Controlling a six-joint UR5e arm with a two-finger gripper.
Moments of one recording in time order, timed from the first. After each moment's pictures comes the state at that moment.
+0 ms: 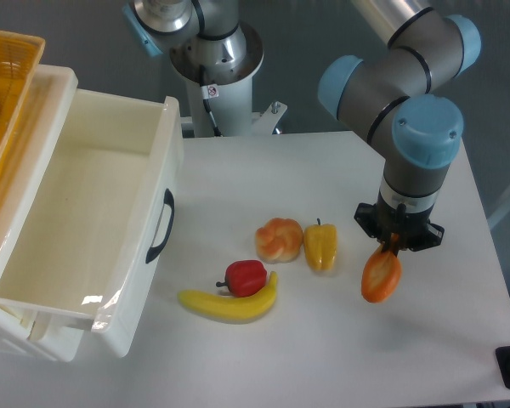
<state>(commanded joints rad) 2.66 -2.03 -1.36 -1.22 1.61 1.06</state>
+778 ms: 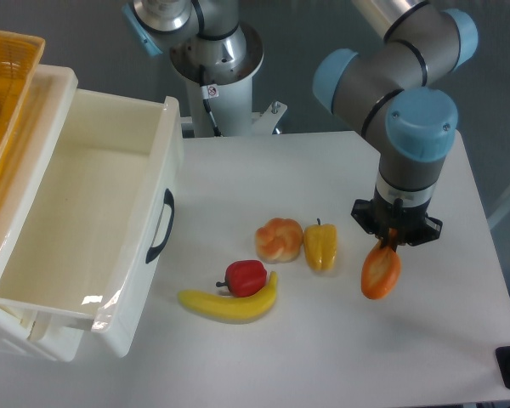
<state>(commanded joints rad) 2.61 -1.93 -1.40 -1.24 1.62 0.97</state>
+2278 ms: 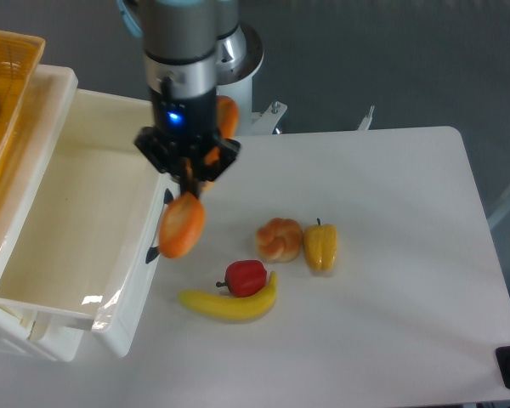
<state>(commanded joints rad) 2.18 -1.66 -1.41 -1.35 1.47 0.31</state>
